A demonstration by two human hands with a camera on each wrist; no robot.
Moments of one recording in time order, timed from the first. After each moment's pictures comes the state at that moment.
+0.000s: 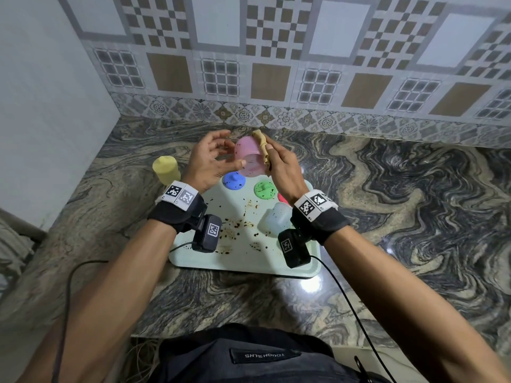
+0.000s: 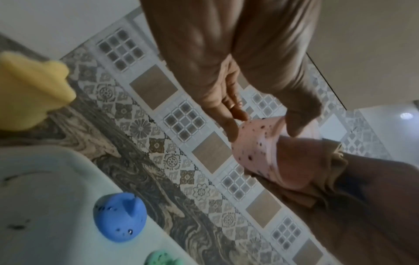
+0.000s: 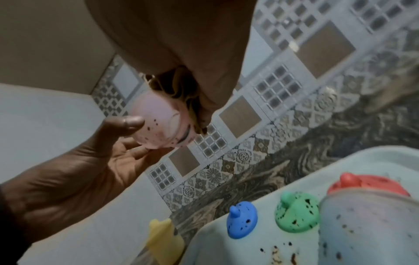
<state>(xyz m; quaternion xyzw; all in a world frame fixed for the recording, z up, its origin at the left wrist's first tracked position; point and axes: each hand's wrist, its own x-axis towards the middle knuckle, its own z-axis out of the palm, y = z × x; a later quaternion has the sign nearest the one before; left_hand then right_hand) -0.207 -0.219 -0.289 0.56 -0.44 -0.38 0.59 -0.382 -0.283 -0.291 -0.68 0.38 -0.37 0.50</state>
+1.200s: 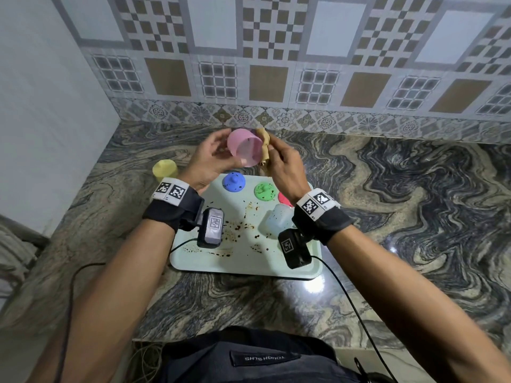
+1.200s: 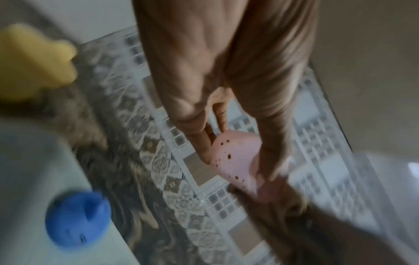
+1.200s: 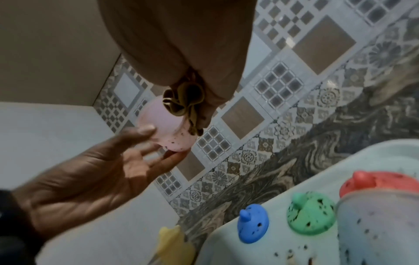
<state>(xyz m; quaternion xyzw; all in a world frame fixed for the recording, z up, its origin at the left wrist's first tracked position) -0.208 -0.226 -0.276 0.57 -0.41 -0.46 0.55 -0.383 -0.285 -0.286 -0.71 0.41 -0.37 0.44</state>
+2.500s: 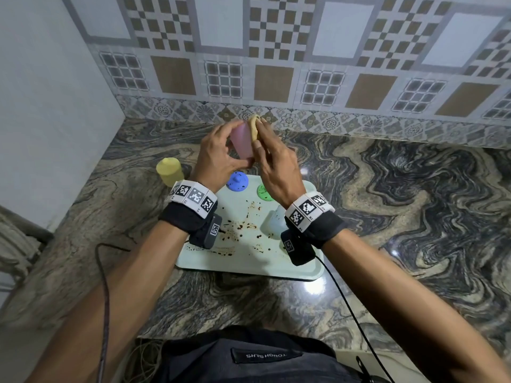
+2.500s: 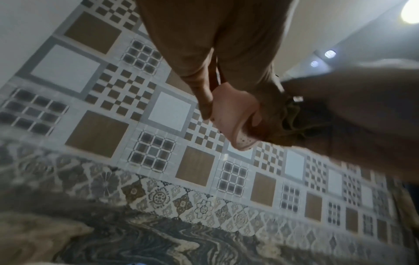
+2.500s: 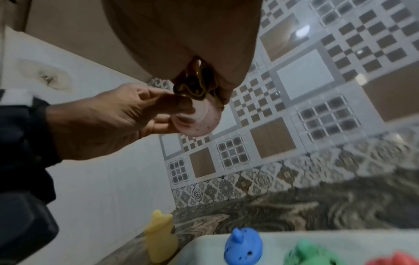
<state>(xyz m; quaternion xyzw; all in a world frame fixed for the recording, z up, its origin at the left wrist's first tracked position) -0.222 -0.224 -0.267 0.63 -0.60 -0.11 0.49 -0.376 -0.264 -0.267 -0.81 0.32 -0.40 0.29</state>
